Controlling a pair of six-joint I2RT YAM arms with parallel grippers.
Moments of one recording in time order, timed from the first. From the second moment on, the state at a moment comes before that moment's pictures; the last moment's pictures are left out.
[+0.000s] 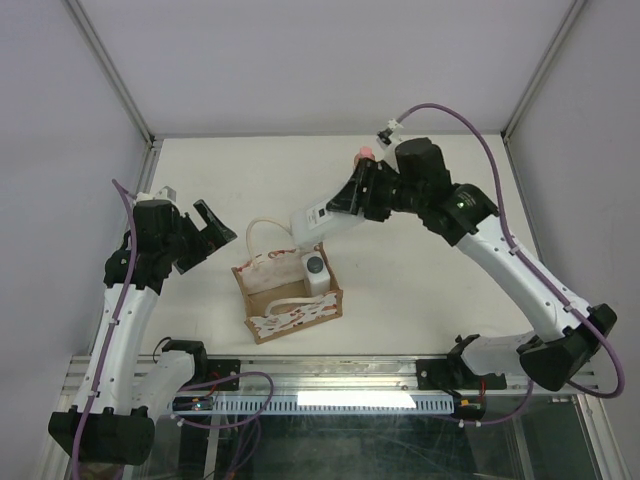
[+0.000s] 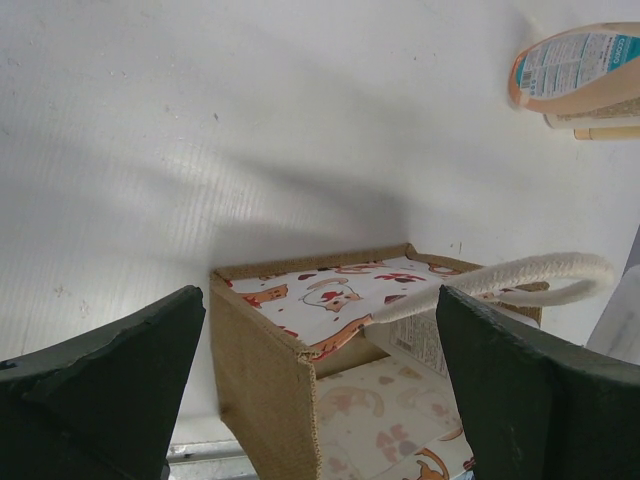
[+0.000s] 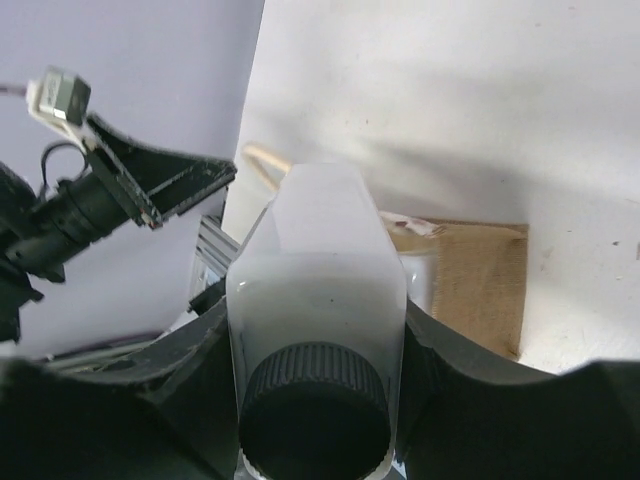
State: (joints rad) left arm -0.05 0.87 0.94 -0.82 0.16 -0.65; right arm 0.72 1.30 1.46 -0.67 -0.24 0.75
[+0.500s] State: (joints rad) left arm -0.05 0.88 0.94 -0.80 0.16 -0.65; right arm 0.29 1.25 1.40 -0.66 -0.46 0.75
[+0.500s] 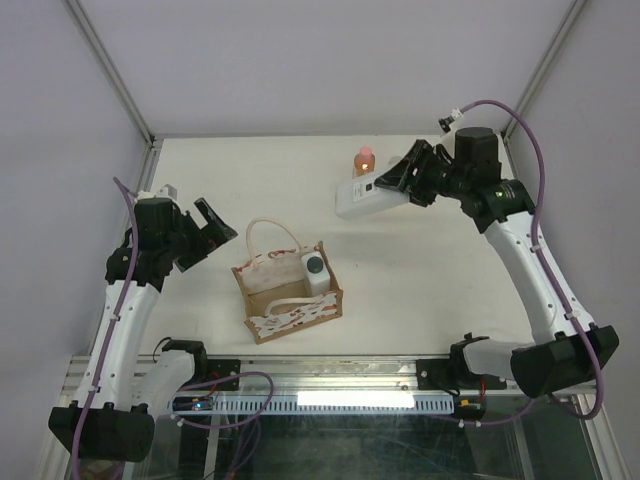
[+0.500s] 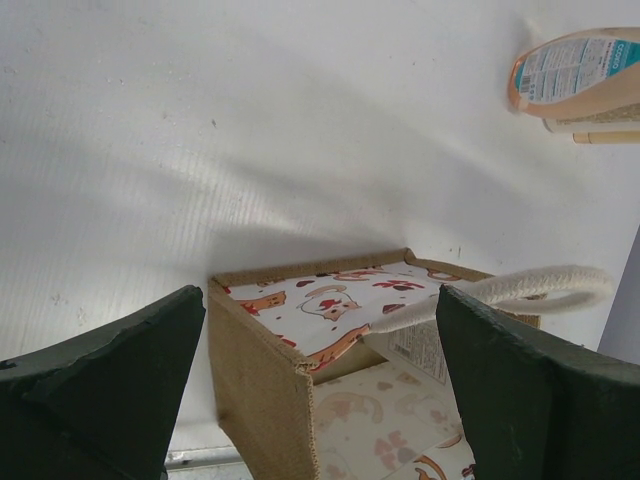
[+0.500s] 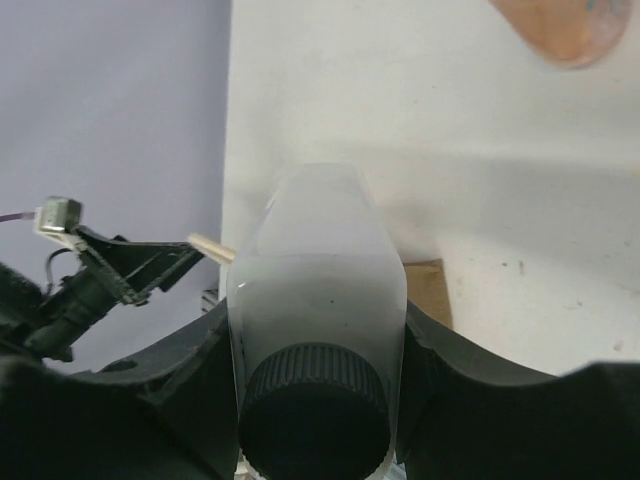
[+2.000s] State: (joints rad) left arm -0.05 1.00 0.96 -0.74 0.16 -0.66; right arm 0.54 1.95 1.78 -0.96 0.29 0.49
